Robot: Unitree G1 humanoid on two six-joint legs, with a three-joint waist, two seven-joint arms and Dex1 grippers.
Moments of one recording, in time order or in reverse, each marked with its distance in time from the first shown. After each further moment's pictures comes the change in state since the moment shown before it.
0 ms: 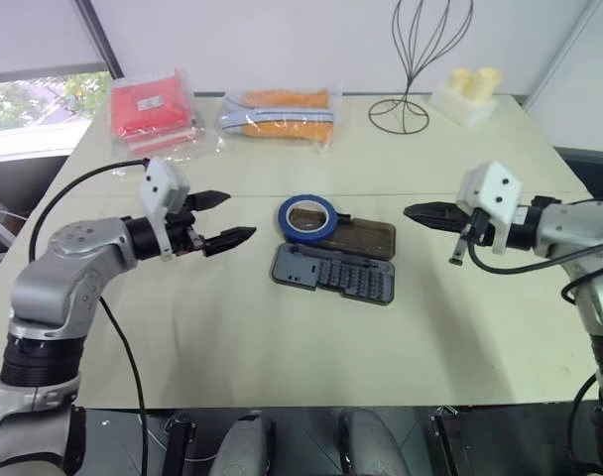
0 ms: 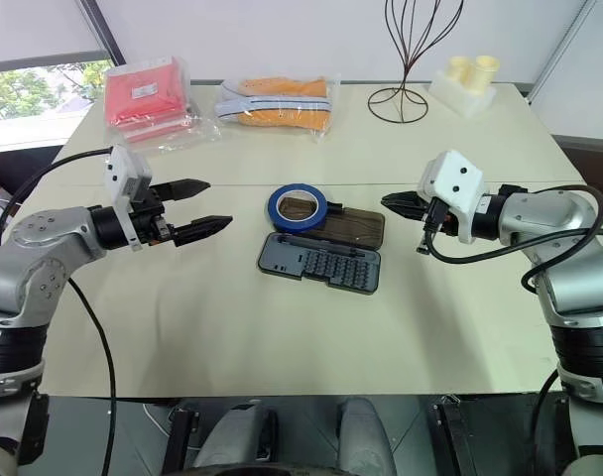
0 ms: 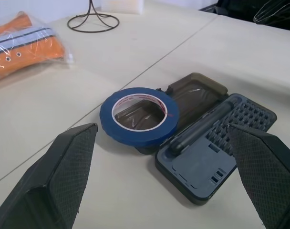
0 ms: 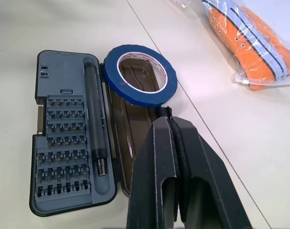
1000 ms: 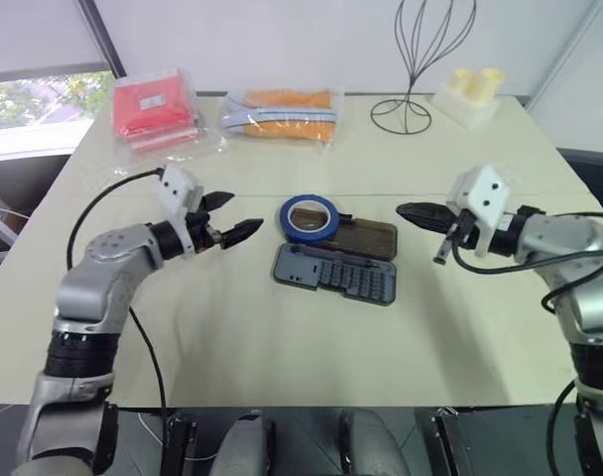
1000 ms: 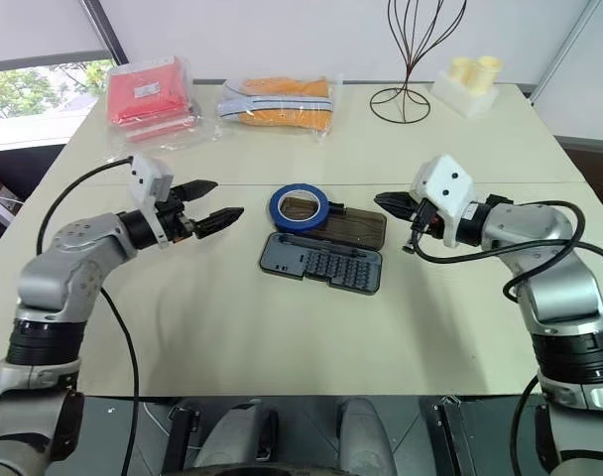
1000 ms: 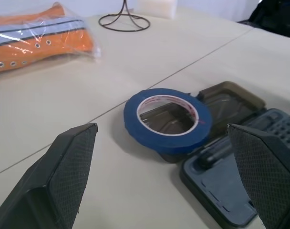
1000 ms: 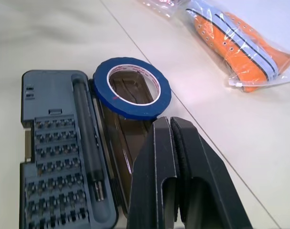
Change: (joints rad) left arm -0.040 -0.173 -0.063 0.156 0.119 -0.114 0.115; right arm 0.051 0.103 0.001 -0.034 -0.006 0.017 -0.139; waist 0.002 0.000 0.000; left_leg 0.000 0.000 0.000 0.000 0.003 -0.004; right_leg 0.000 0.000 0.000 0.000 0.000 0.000
